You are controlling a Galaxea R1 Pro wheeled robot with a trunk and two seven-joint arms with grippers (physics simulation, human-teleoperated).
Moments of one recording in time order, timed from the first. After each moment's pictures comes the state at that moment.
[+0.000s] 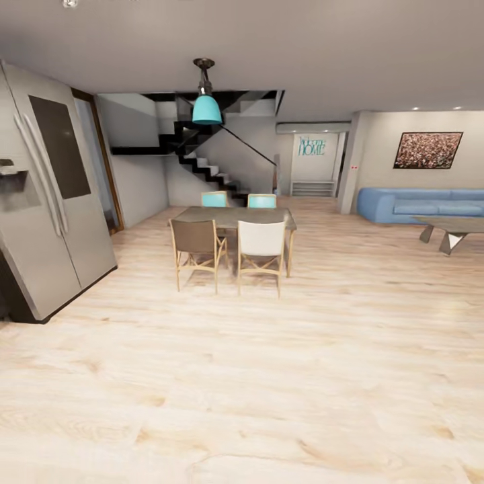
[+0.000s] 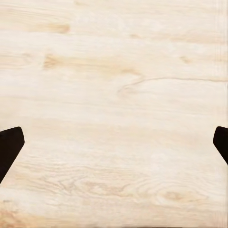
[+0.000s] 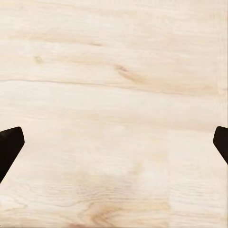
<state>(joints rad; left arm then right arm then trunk) 0.04 0.02 0.01 -0.74 -0.01 -0.11 0.00 -0.14 -0.02 0.00 -0.47 0.00 -0.16 -0.01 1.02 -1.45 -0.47</state>
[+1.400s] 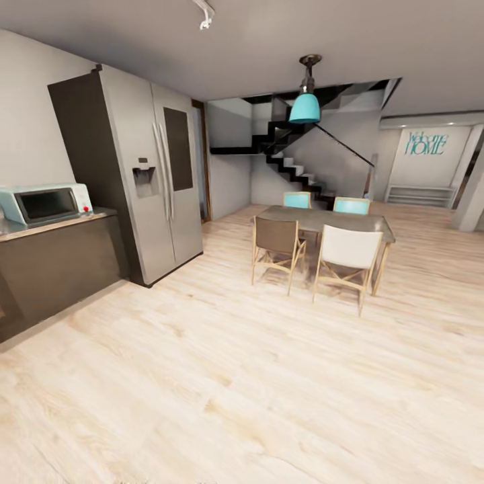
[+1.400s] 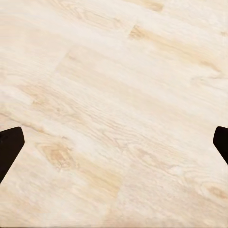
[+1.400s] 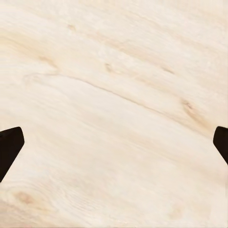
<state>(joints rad) 0.04 0.02 0.01 -0.74 -0.01 -0.11 0.00 -0.14 -0.02 0.00 -0.45 0.00 -0.16 -0.07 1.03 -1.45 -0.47</state>
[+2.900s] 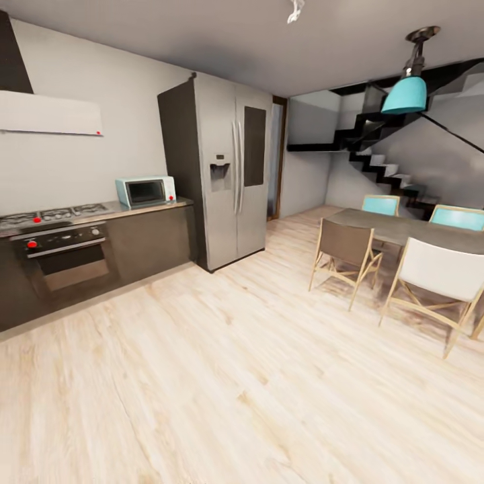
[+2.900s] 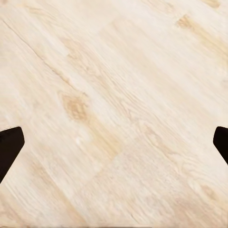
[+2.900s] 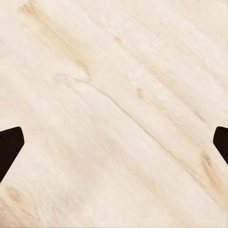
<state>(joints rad) 0.04 0.02 0.01 -0.74 0.00 -0.11 0.00 -0.14 -0.02 0.01 -0.44 0.00 -0.16 -0.07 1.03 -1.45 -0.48</state>
